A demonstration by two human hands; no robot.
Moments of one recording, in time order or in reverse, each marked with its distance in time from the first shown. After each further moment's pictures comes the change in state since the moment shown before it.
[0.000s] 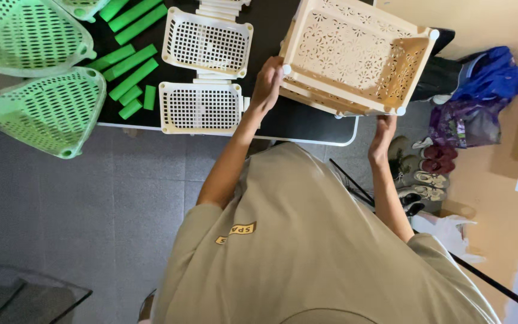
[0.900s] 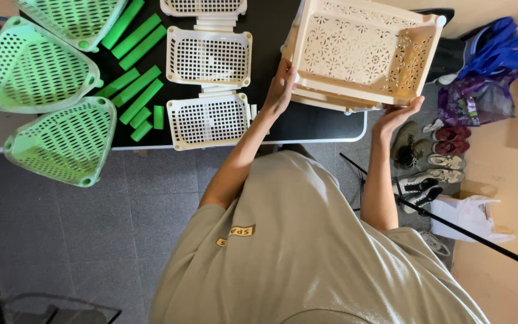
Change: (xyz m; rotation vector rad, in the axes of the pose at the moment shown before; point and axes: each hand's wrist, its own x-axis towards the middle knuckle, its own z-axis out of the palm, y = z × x) left_hand 0.000 -0.040 0.020 -0.306 -0.224 -0.267; right_hand 0.040 0.036 0.023 0.239 0.692 0.153
